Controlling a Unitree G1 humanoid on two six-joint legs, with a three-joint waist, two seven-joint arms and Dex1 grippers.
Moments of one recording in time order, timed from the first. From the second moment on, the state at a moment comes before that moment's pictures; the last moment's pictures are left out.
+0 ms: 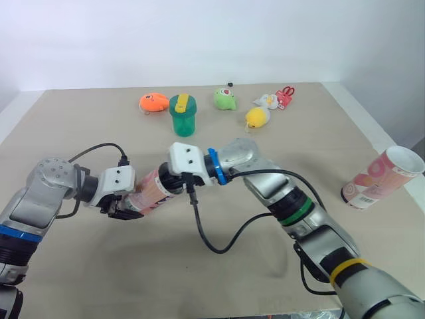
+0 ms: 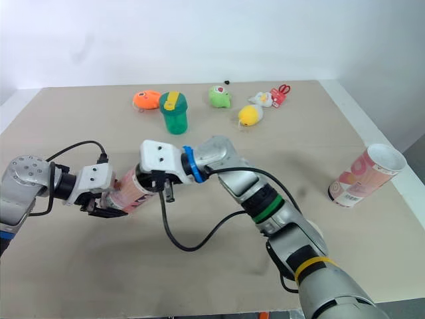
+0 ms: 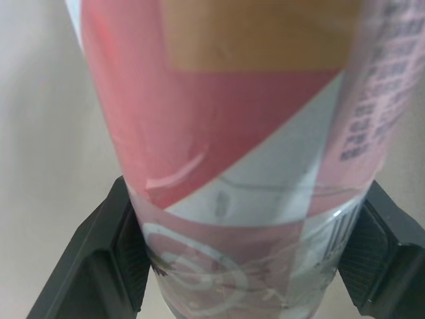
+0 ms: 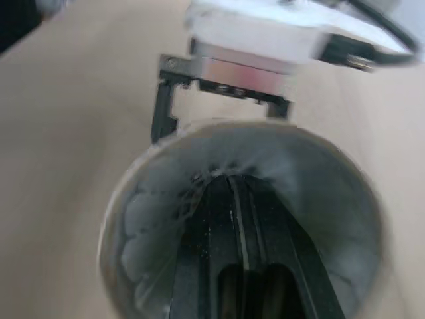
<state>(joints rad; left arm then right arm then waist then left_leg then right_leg) -0.45 0.95 -0.14 -0.02 -0.09 0.31 -1.38 -1.00 -0.22 0.58 0.22 0.11 0.23 1.13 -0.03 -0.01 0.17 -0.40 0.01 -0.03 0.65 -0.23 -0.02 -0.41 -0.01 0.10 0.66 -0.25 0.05</state>
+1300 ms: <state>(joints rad) -0.29 0.22 -0.12 0.19 -0.20 -0.06 -0.84 -0.16 -1.23 -0.15 -0.13 0.33 0.44 1.41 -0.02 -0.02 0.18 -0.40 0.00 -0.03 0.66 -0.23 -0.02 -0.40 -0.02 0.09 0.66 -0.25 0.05</state>
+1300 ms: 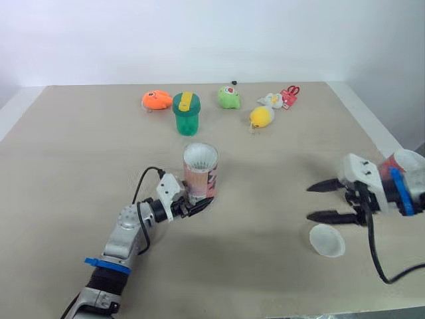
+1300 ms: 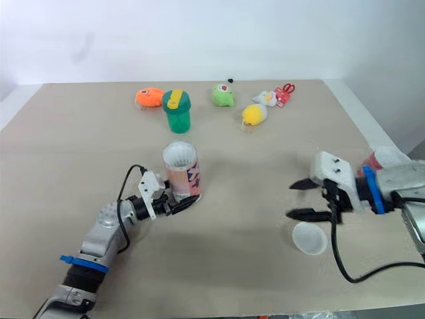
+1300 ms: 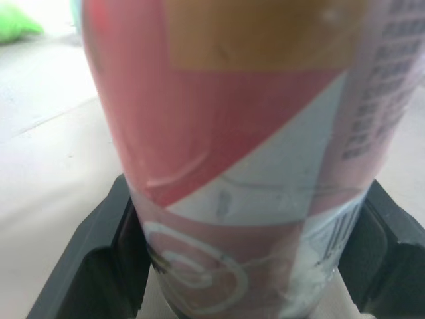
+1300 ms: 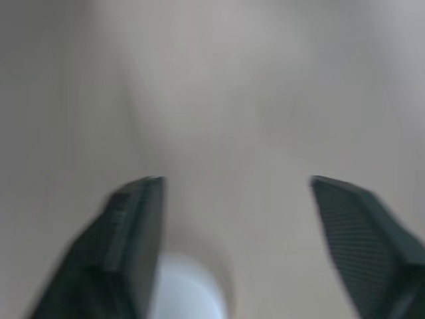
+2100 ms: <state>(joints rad) -0.29 0.20 -0.15 0.26 -0.20 -0.11 -0.84 -0.12 -1.13 -0.04 0.05 0.18 0.17 1.33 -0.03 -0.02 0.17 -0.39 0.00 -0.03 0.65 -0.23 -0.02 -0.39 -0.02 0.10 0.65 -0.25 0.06</state>
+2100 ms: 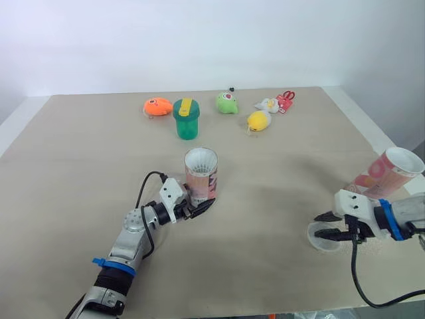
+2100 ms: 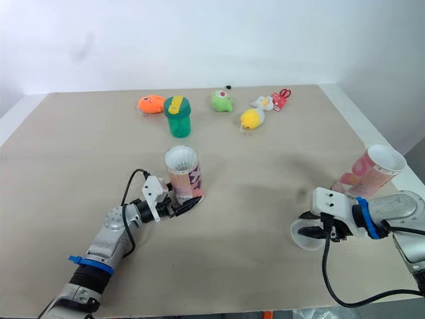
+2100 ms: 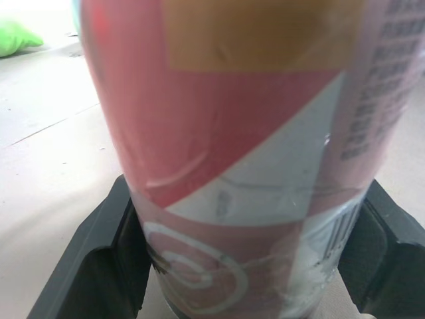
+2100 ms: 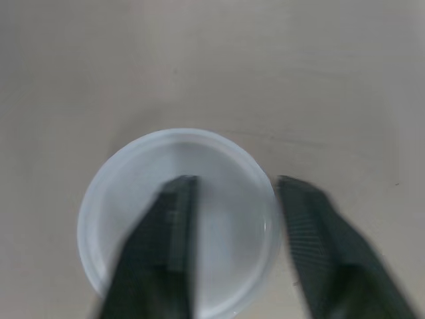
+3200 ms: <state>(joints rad) -0.32 0.19 -0.18 0.28 -0.18 -0.12 -0.81 -1.10 -0.63 0.36 -0.05 0.24 0.54 1.16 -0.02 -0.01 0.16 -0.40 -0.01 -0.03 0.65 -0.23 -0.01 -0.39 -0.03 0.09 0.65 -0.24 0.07</state>
